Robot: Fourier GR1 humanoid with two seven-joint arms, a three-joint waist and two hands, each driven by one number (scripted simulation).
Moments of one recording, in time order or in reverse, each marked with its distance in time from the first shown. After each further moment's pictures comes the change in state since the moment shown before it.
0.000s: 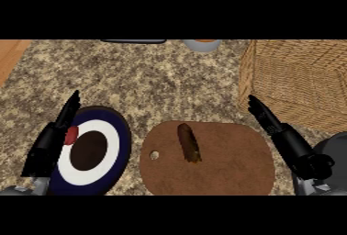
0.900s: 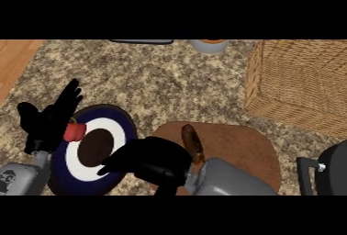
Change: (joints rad) left arm -0.133 -0.070 0.120 0.180 0.200 -0.099 0.120; right arm -0.588 0.296 0.610 0.227 0.510 0.096 -0.007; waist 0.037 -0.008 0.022
